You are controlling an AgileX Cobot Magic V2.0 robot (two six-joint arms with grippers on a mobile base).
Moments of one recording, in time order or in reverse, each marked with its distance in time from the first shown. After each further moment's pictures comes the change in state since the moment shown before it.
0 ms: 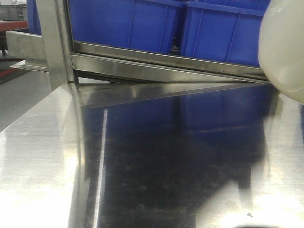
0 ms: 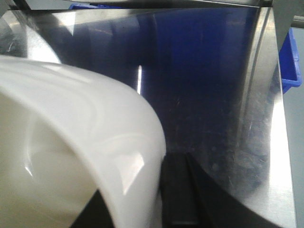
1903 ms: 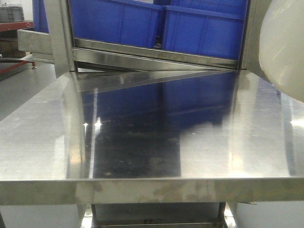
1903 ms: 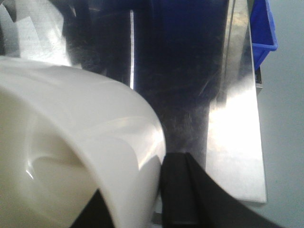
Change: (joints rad) left arm 0.000 0.000 0.000 0.000 0.000 0.000; right arm 0.000 0.000 0.002 0.000 0.000 0.000
